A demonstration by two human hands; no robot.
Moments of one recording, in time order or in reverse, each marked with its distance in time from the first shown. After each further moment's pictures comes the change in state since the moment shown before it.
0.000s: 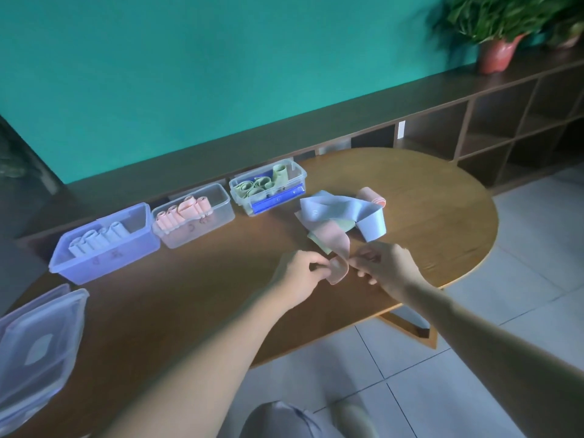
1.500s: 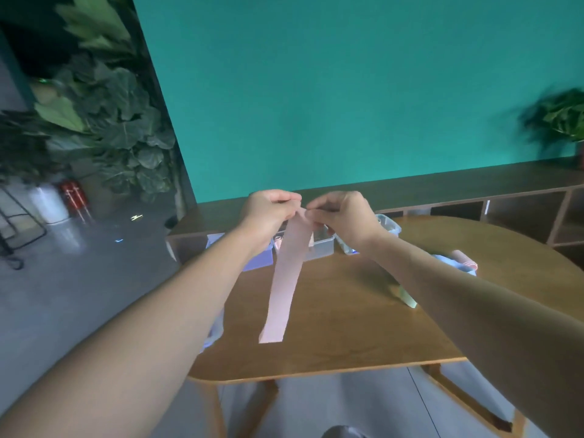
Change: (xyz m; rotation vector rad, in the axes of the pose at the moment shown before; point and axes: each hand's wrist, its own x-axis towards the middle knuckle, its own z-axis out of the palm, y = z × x) left_hand -0.144 -0.026 -0.285 -0.618 0.600 -0.036; right_hand -0.050 -0.314 0.099 0.223 -0.159 -0.580
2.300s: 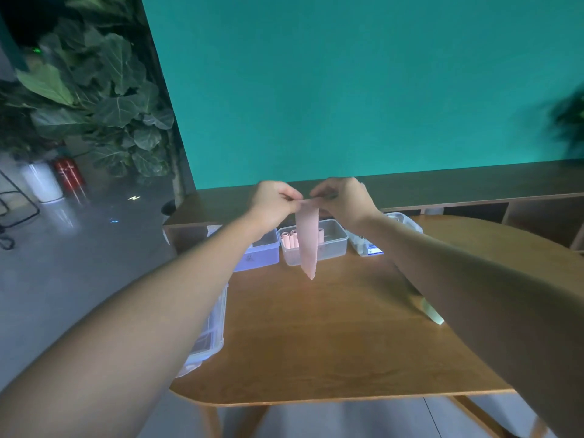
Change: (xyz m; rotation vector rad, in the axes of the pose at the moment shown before) left_hand 0.086 -0.048 -0.020 0.285 -0.037 0.046; right_hand 0.092 0.042 0.039 -0.165 -0.028 0.079
